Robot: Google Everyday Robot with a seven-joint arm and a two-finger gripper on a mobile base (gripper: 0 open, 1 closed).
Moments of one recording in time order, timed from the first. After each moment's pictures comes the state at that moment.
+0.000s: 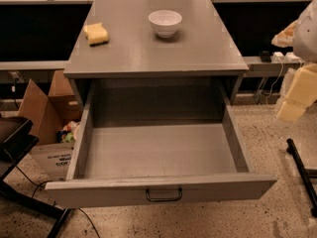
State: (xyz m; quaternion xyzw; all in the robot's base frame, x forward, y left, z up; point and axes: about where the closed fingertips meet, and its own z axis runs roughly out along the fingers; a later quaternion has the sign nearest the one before) arm 0.438 -0.217 0.976 -0.60 0.78 -0.03 0.16
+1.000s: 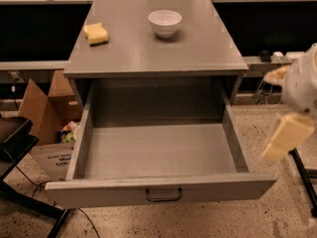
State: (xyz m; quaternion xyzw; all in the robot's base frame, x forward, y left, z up) arm 0.410 -0.204 0.915 -0.59 0.79 0.00 0.18
